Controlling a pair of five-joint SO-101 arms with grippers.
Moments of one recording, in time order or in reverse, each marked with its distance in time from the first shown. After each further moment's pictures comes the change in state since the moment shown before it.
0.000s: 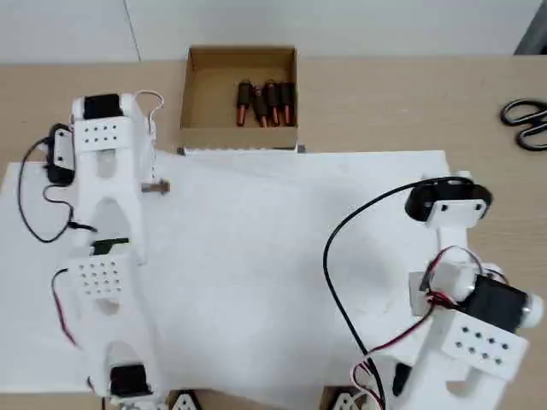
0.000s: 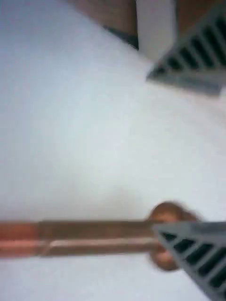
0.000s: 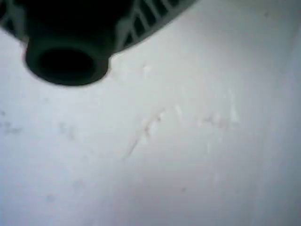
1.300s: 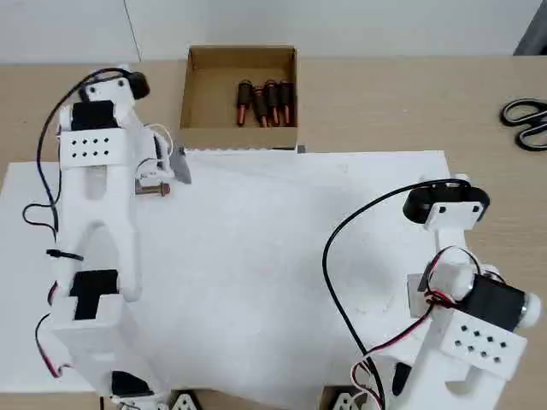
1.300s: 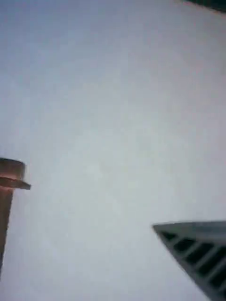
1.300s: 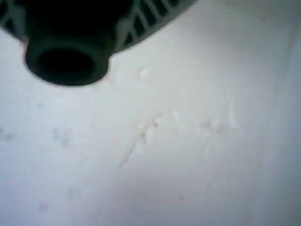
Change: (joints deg) left arm 1.8 -28.0 29.3 0.4 -86.1; right arm 0.1 0.0 1.2 0.0 0.0
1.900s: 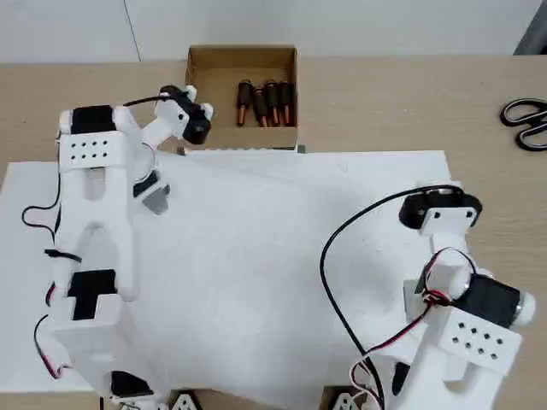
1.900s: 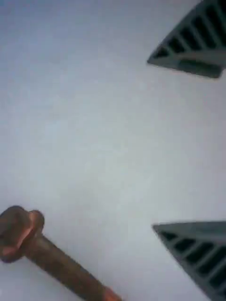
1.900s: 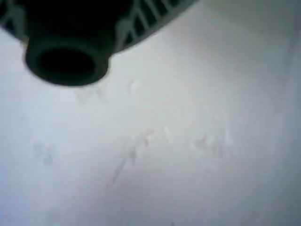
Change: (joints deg) left arm -1.1 -0.1 2.1 -3.8 -62.2; right arm 0.0 -0.3 4.5 0.0 1.7
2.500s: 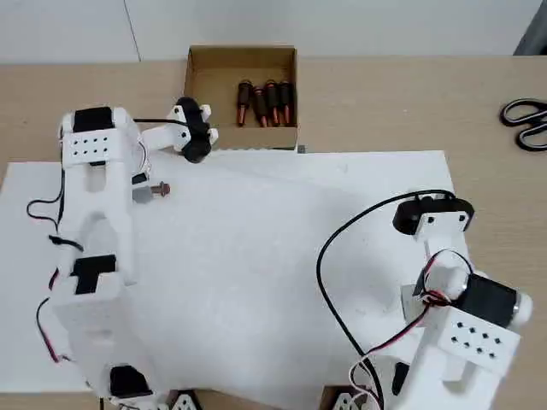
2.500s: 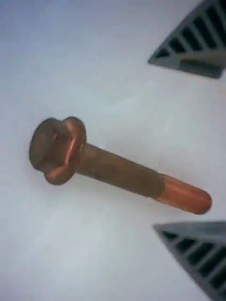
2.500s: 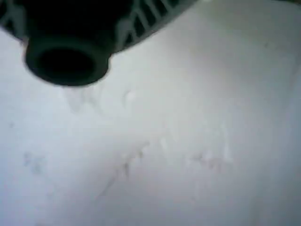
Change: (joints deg) left arm -1.8 10.4 -4.5 -10.1 -20.4; right arm 0.0 -0.1 1.2 -0.4 1.5
